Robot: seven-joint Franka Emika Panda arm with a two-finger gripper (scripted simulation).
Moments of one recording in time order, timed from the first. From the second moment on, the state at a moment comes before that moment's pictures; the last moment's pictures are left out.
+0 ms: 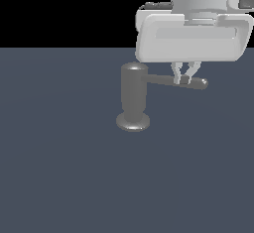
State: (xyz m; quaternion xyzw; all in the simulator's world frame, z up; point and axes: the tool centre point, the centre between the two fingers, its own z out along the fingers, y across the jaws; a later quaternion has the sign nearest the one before) arm -0.133 -0.118 0.230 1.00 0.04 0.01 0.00
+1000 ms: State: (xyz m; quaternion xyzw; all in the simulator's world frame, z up) arm -0.095 -0.165 0.232 1.00 0.03 0.01 0.00
